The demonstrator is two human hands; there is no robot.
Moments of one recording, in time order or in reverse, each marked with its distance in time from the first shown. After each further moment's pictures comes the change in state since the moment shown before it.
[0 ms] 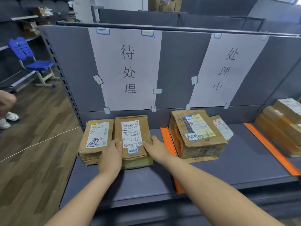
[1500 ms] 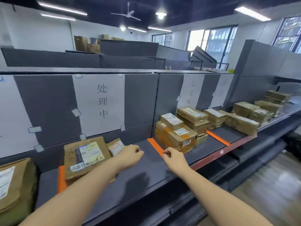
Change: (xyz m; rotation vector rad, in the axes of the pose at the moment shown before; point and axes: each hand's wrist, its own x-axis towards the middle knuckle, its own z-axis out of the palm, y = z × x) left_hand -0.146 0.344 0.179 0.131 -0.697 0.576; right_hand -0.189 0.205 -0.351 -0.109 0.598 0.149
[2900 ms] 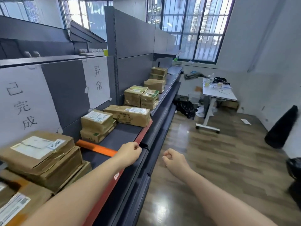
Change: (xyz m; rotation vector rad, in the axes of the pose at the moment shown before) left_hand 0.304 0.416 0.328 0.026 -0.452 0.493; right_hand 0.104 0.370 -0.332 0.125 0.485 0.529
